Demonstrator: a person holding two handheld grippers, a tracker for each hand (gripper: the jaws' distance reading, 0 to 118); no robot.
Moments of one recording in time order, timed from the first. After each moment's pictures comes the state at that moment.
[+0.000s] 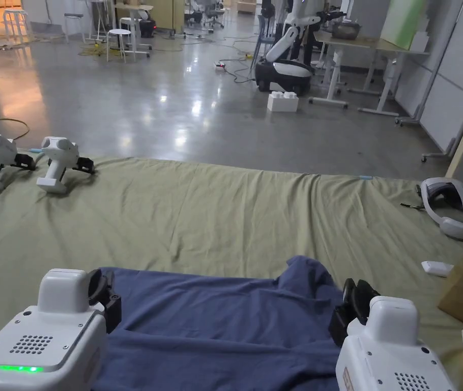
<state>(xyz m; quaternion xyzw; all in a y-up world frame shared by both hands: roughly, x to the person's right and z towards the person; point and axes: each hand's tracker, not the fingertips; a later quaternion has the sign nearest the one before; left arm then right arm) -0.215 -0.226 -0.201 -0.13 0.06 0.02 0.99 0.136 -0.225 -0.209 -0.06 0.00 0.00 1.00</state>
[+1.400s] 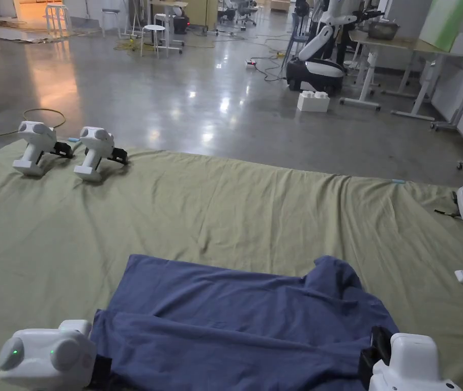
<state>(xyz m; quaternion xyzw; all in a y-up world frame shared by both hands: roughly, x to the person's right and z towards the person) -0.320 -0.375 -0.250 -0.54 0.11 0.06 0.84 0.147 -0.265 -0.202 -0.17 0.01 0.05 0.98</state>
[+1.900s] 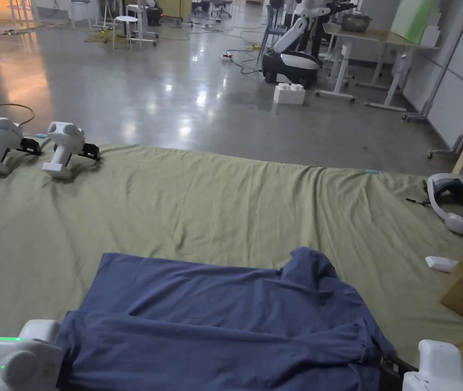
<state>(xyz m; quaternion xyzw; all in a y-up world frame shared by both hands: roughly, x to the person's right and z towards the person) -0.331 -0.357 -0.237 -0.51 0.07 0.06 0.85 0.245 -0.299 -0.232 -0.33 -0.05 0.03 0.94</state>
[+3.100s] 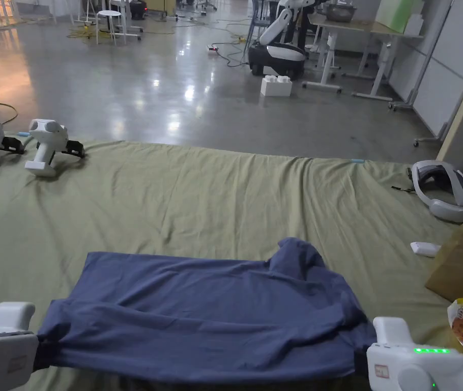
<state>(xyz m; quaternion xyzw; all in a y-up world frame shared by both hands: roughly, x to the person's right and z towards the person) -0.324 -0.307 -0.219 -0.44 0.05 0.04 0.90 0.242 -0.309 -0.272 -0.44 0.03 0.03 0.90</state>
